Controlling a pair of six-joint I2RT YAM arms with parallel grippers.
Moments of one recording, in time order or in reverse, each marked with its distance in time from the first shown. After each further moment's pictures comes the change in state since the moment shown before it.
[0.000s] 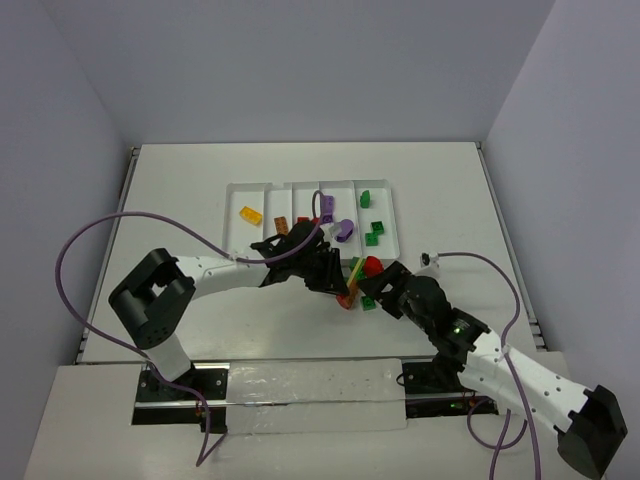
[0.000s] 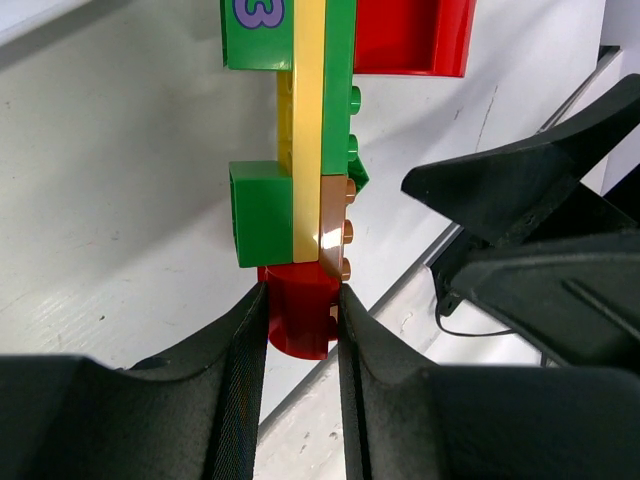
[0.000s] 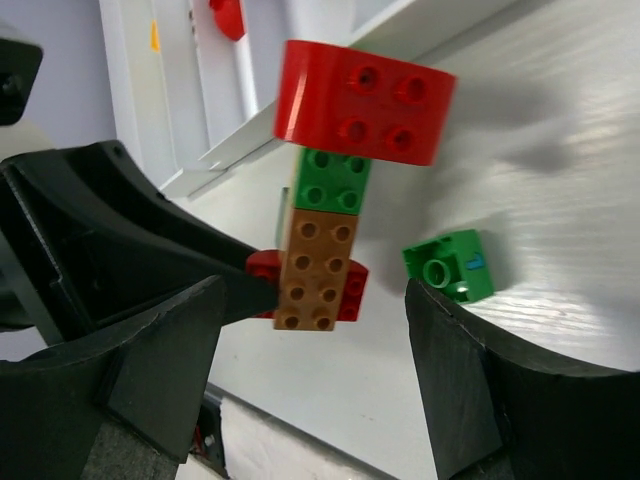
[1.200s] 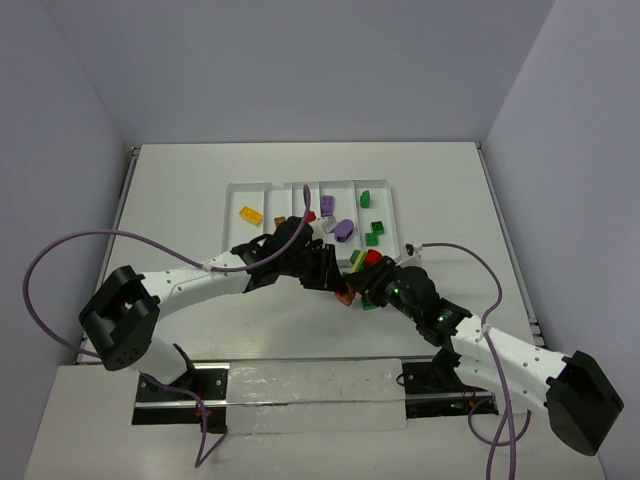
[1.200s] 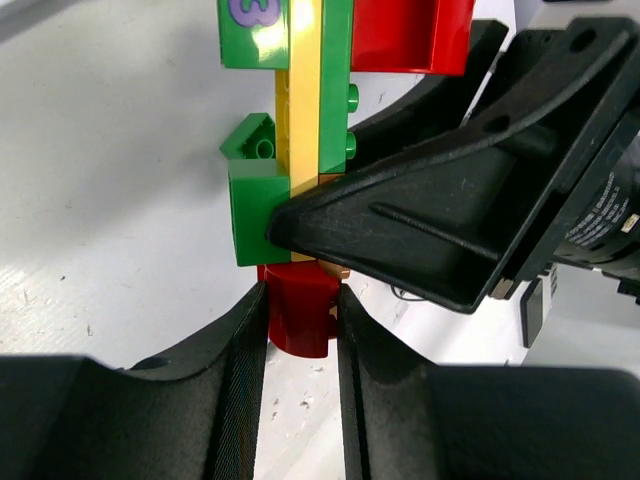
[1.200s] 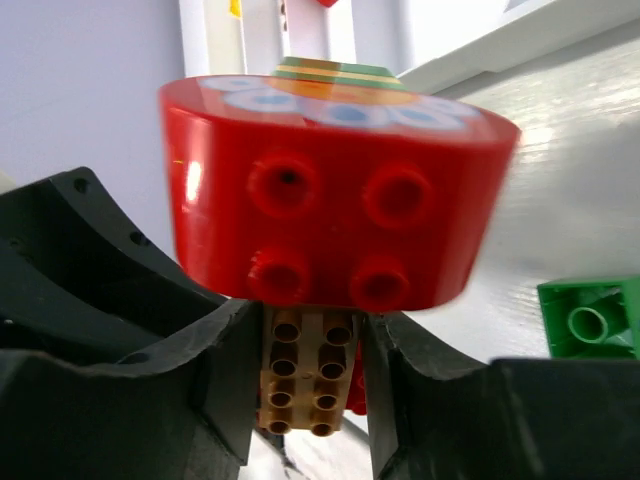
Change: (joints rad) left arm -0.012 -0.176 -0.036 -0.020 0.014 0.006; right arm -0.002 0.253 0.021 0.334 -0.121 0.036
